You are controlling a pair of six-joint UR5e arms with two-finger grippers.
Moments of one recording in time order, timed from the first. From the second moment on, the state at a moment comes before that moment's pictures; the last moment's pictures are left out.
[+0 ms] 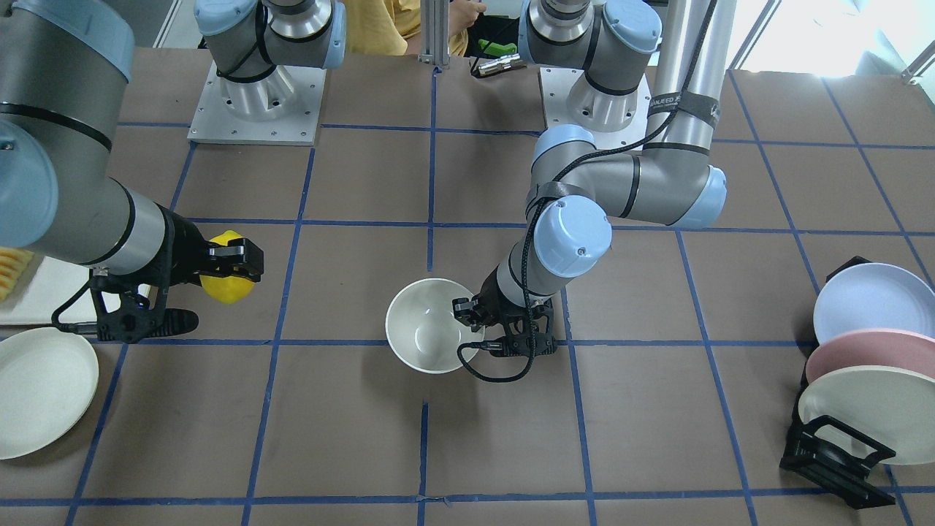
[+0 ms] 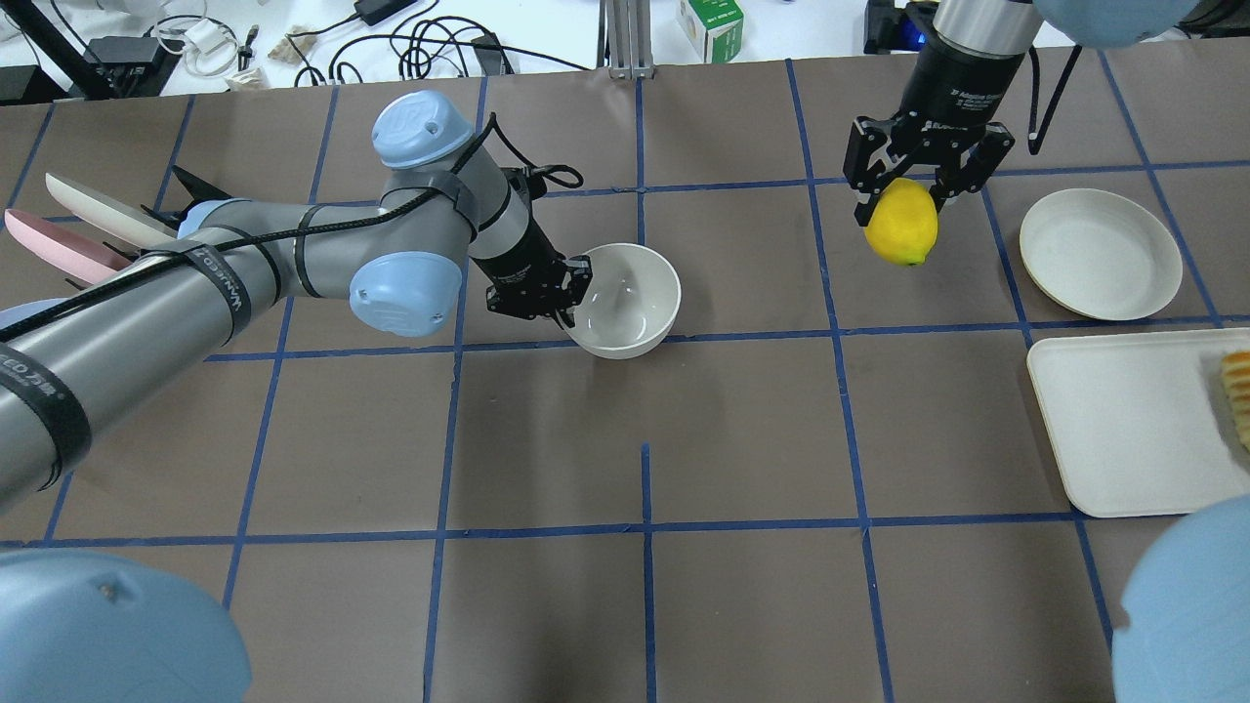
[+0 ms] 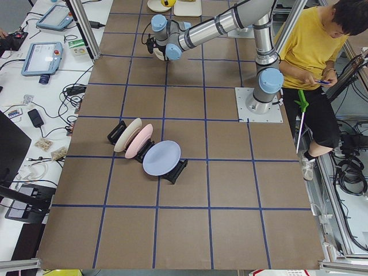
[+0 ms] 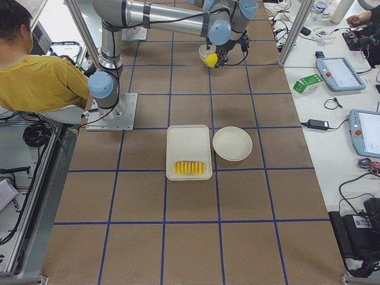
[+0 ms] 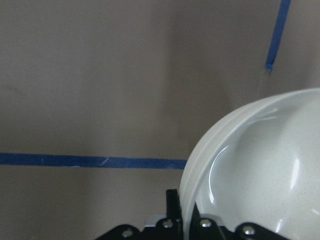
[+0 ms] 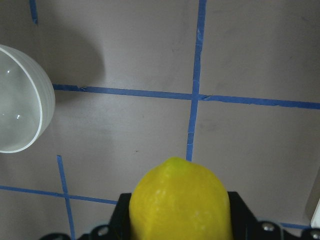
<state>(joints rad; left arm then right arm) -1.74 -2.01 -1.76 -0.97 1.30 -0.30 1.52 -1.23 1.35 -1.41 -1.45 -0.13</state>
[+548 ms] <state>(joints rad) -1.73 -2.00 -1.74 -0.97 1.37 -0.30 1.61 -1.23 1.35 -1.44 -1.45 0.01</state>
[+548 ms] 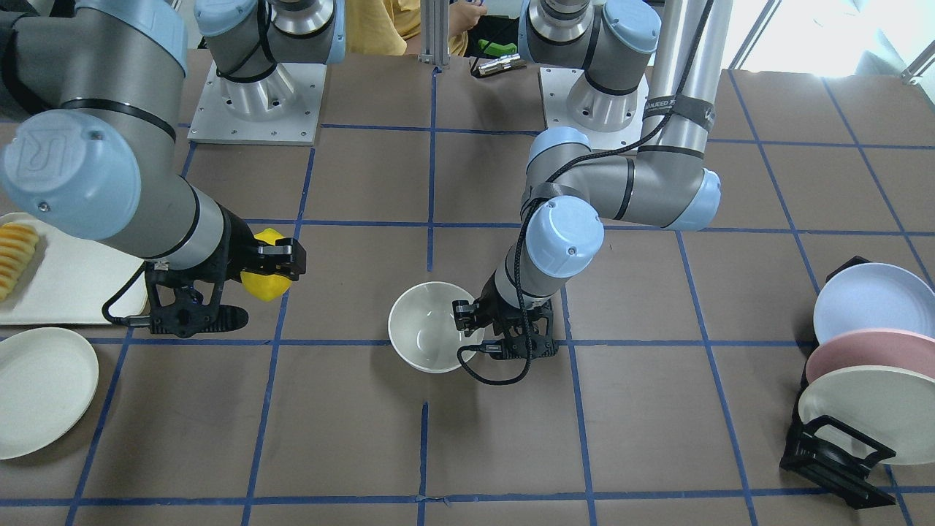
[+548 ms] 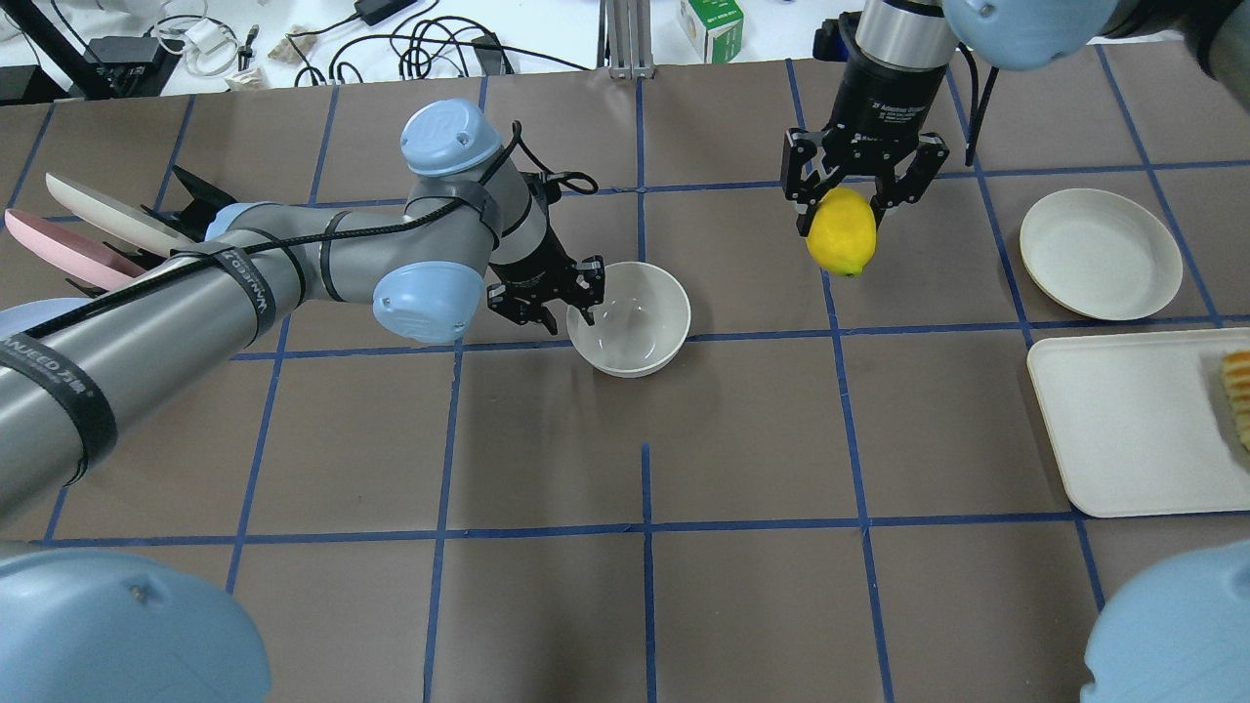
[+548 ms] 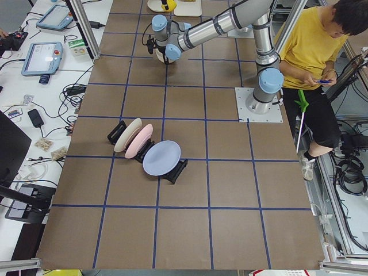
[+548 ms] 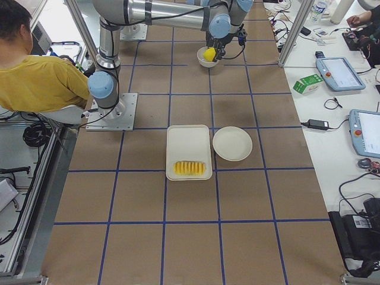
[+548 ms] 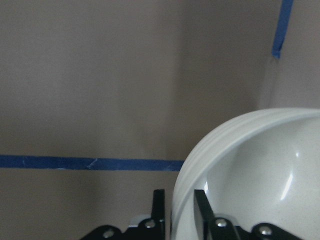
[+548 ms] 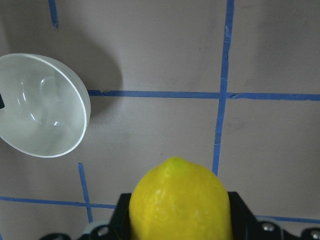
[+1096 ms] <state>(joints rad) -1.57 -1.85 -1.67 -1.21 1.49 0.03 1.73 -1.19 1.38 -1.58 -1.45 0.16</state>
